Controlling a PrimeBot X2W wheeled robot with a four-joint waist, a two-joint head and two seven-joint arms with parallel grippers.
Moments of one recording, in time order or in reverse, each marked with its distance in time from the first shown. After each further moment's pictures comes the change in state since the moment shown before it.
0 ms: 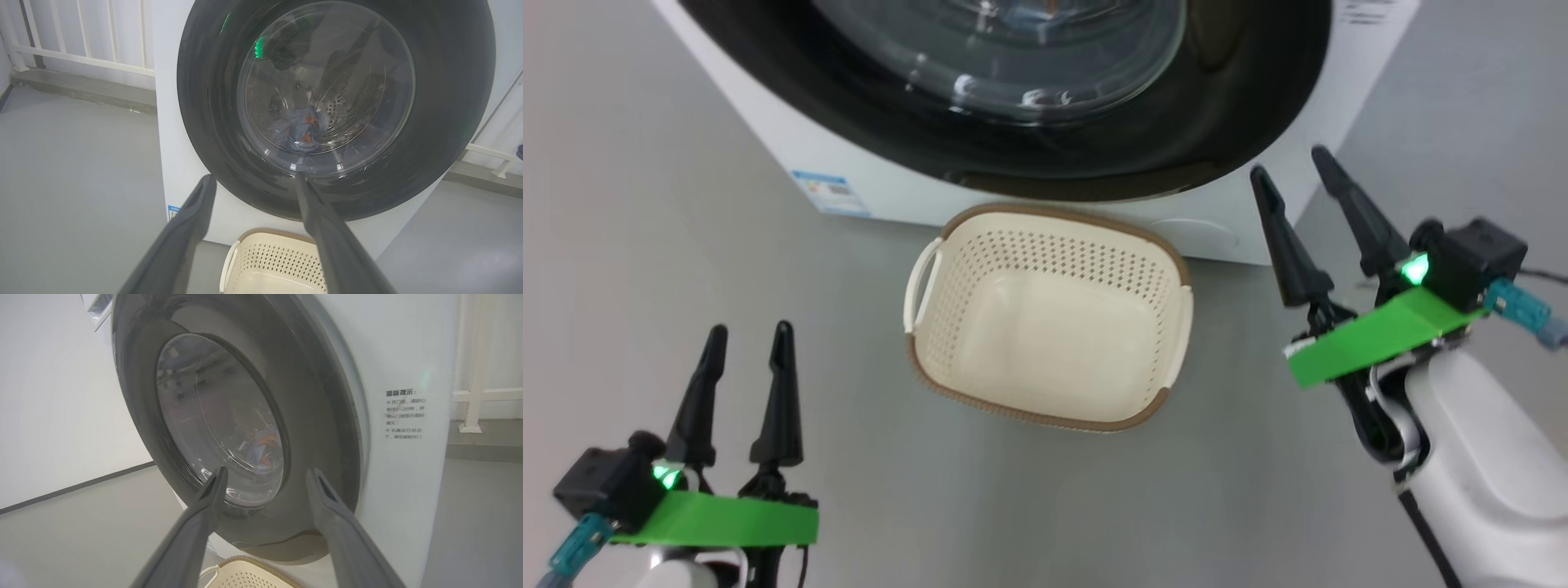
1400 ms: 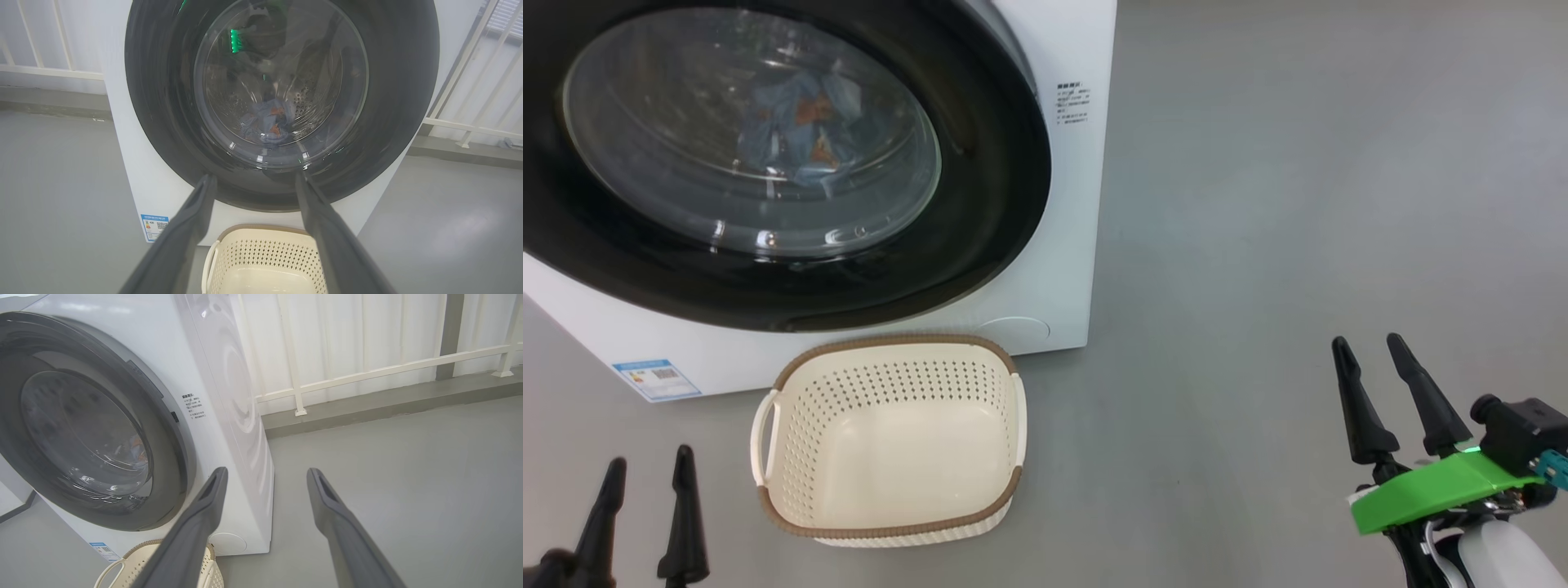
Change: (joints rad) left arm 0.205 0.064 0.169 0.050 0.051 0.000 0.000; right arm 0.391 0.035 -0.205 -0.042 -0.003 -0.002 0.000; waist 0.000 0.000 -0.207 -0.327
